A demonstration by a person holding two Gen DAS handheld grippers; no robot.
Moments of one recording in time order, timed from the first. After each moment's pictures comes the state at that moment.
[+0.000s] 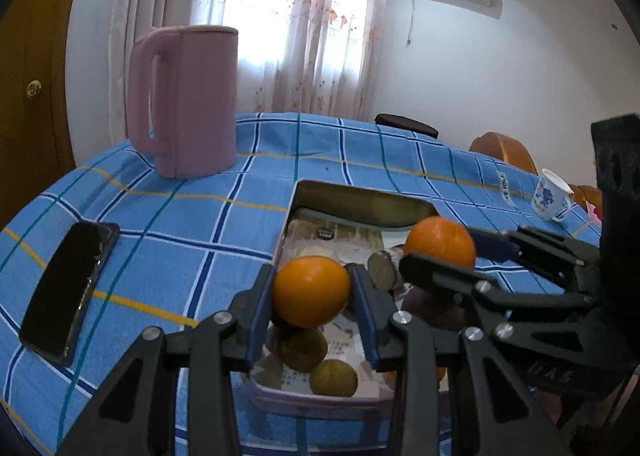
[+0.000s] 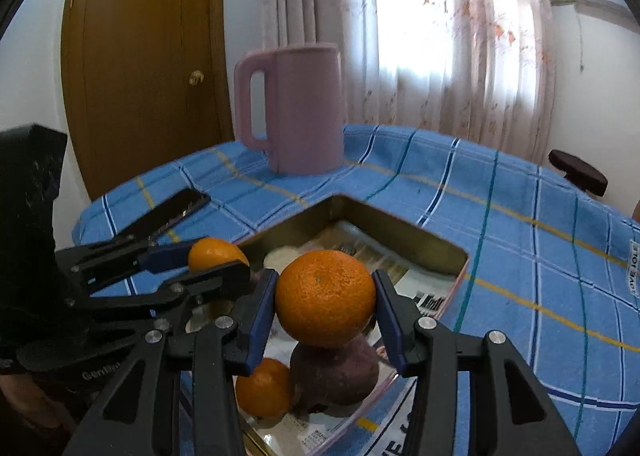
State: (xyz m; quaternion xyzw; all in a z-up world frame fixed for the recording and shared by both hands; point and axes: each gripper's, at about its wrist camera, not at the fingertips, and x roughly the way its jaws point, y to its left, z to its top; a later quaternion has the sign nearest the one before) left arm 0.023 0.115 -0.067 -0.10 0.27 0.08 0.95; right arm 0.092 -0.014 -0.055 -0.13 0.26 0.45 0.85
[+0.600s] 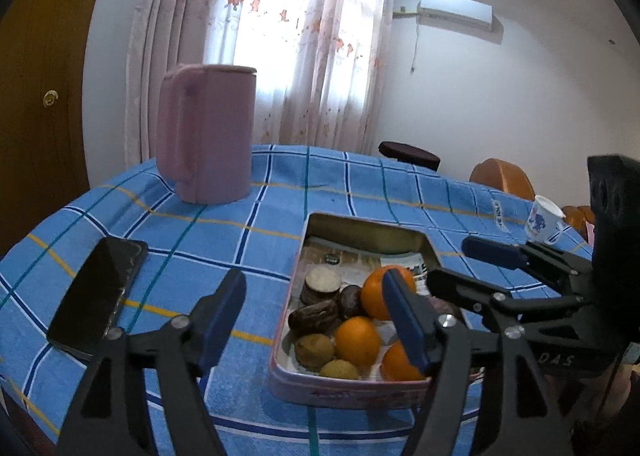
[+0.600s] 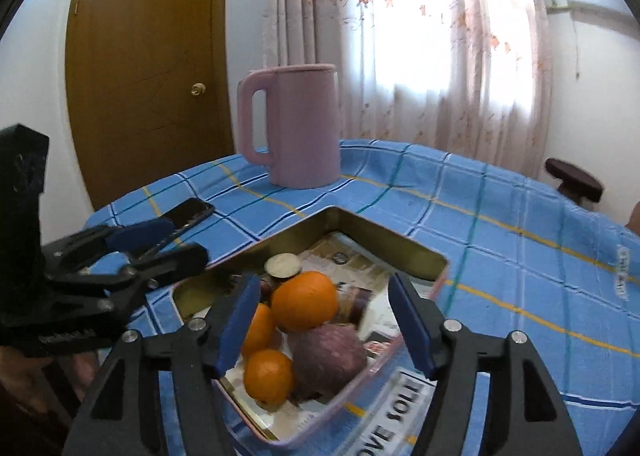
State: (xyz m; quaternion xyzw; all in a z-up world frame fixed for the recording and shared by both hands) left arm -0.009 0.118 -0.040 -0.11 0.22 0.10 0.96; right arm 0.079 -0.039 -0.034 -0.12 0.23 0.43 0.86
